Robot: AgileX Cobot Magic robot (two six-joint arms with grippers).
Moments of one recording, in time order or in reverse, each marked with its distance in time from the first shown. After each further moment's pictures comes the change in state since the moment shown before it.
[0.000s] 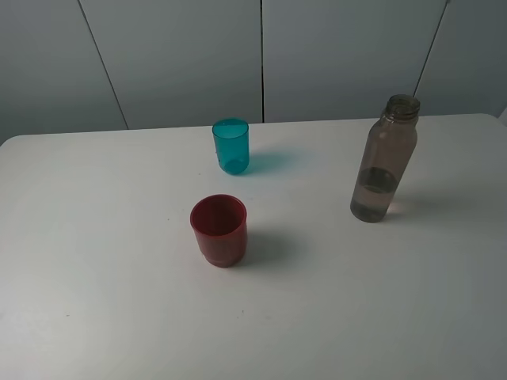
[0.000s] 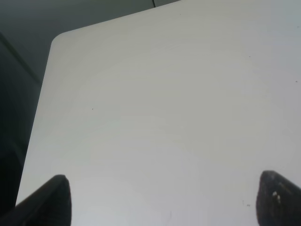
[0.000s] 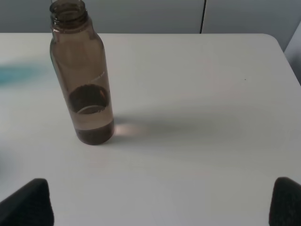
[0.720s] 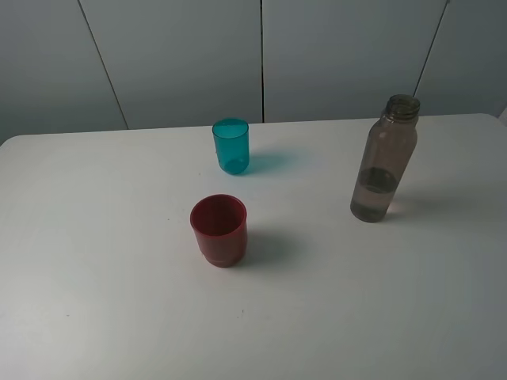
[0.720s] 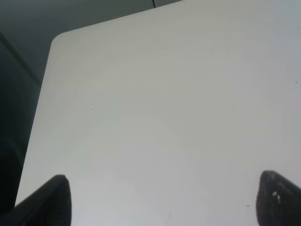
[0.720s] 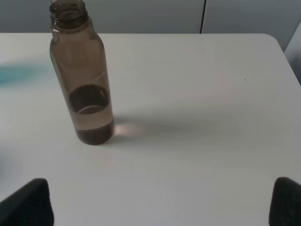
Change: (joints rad) left arm 0.000 0.000 0.000 0.000 0.000 -0.005; right arm 0.000 0.000 0.000 0.000 0.000 0.000
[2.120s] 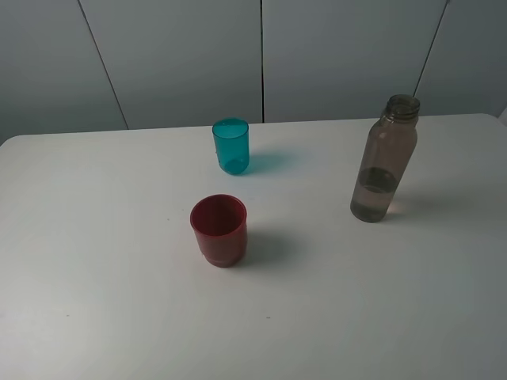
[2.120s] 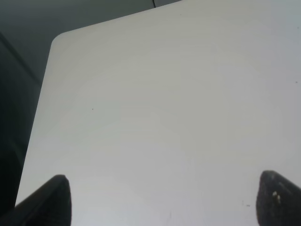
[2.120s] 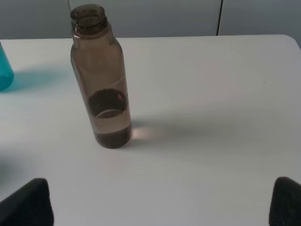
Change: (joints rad) left arm 0.000 0.000 0.000 0.000 0.000 0.002; right arm 0.000 0.008 -0.006 0.048 -0.006 0.002
